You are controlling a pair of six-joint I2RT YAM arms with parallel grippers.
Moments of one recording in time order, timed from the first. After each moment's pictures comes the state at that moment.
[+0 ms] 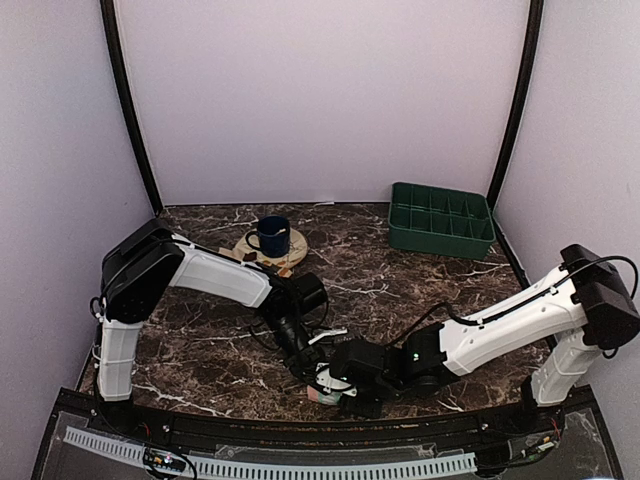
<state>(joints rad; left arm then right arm) -0.95 2.13 1.32 -0.68 1.00 0.33 1.42 1.67 0.90 -0.34 0.20 0.01</state>
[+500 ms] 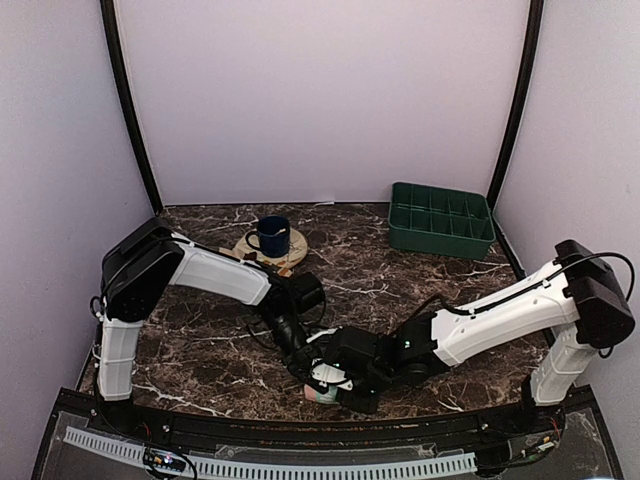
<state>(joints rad) -0.93 2.13 1.33 -0.71 1.00 0.32 1.37 1.71 0.97 -0.41 0.09 -0.01</state>
